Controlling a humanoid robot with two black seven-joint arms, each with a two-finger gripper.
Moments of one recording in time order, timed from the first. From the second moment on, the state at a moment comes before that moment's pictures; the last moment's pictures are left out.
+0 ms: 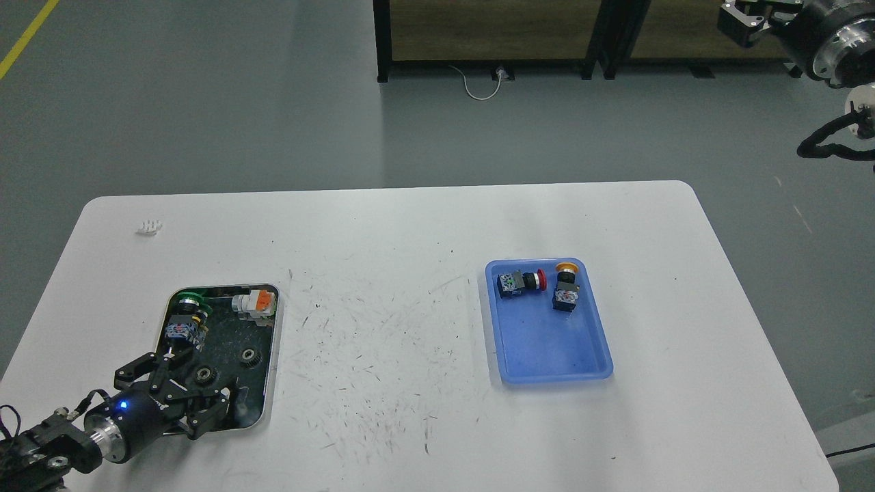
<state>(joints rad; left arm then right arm) -0.25 0.61 -0.40 -1.01 0.69 -0.08 -0.36 1.19 -0.64 0.38 0.50 -0.40 0.14 0.15</state>
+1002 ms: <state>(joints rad) -0.26 0.63 -0.39 -0.99 0.68 -0.10 -0.35 1.19 -0.64 0.37 0.50 -0.41 0.13 0.16</state>
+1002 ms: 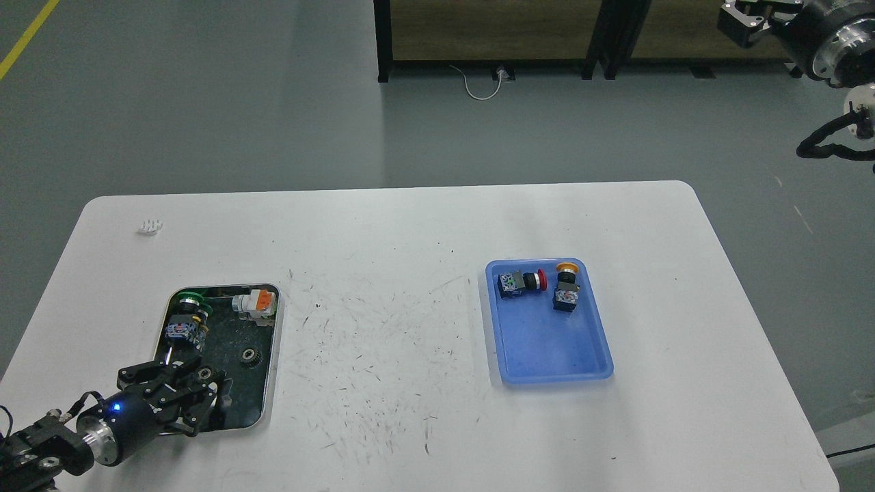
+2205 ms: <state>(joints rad) -0.66 0.56 -0.19 -1.20 0.67 -0.21 -0.23 1.19 -0.63 0.34 0.49 -0.41 0.12 0.15</state>
